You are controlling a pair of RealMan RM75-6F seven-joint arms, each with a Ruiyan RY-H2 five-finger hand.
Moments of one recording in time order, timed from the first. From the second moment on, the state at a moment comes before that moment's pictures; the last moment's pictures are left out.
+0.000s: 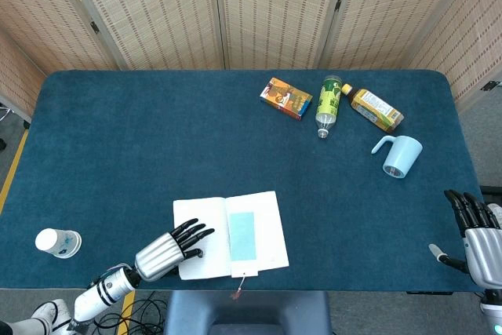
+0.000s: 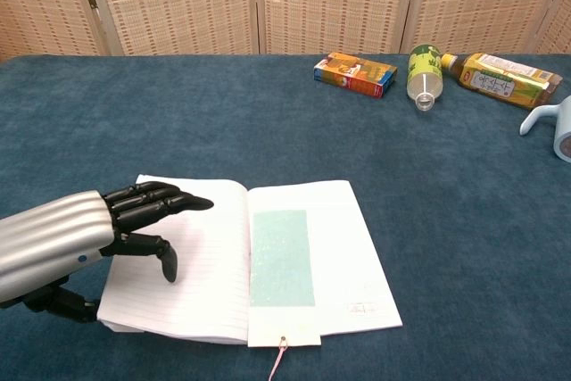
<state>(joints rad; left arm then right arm) -0.53 -1.71 0.23 -0.92 1.96 1.49 -0.20 -0.01 -1.10 0.03 -1.60 -1.57 1.58 0.02</state>
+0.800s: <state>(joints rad) -0.75 -1.57 0.15 -1.24 2.06 1.36 0.00 -0.03 -1.11 0.04 -1.58 -1.56 1.60 0.05</state>
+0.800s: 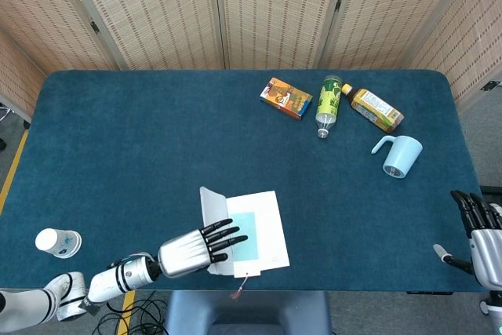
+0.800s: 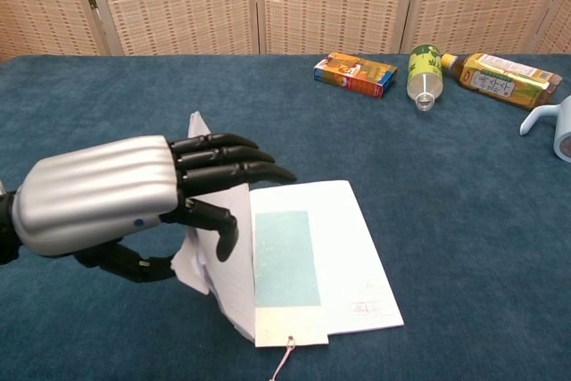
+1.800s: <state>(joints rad) -0.80 -1.50 -0.04 -1.57 1.72 1.14 0.15 -0.03 -1.11 0.05 -1.53 -1.55 1.60 0.10</state>
